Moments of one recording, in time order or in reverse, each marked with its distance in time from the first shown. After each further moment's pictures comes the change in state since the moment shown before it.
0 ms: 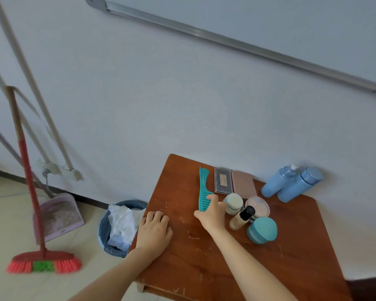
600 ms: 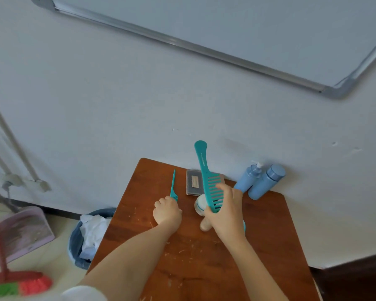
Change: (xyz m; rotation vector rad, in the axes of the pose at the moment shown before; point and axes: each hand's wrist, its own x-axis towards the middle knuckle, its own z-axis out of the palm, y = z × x) left_hand 0.092 0.123 0.011 -0.165 -0.163 -0.389; right_hand -0.036 0.031 -0.113 0.096 0.301 -0.278
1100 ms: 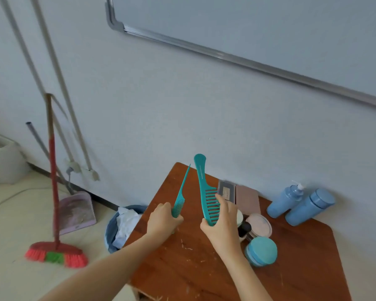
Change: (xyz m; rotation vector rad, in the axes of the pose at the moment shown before) left_hand -0.031 -0.076 -0.046 -0.367 0.068 -0.059; right_hand -0.003 -0.010 0.051 0.075 -0.204 -0.168
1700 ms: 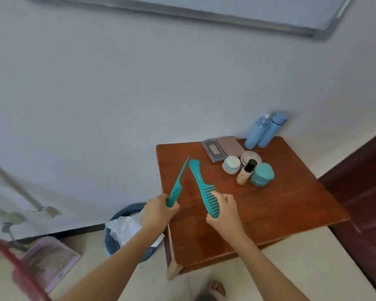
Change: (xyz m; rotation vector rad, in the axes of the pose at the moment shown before) left_hand 0.047 -0.089 -0.078 0.094 -0.326 0.461; right_hand -0.064 -0.069 0.107 -0.090 0.134 0.486
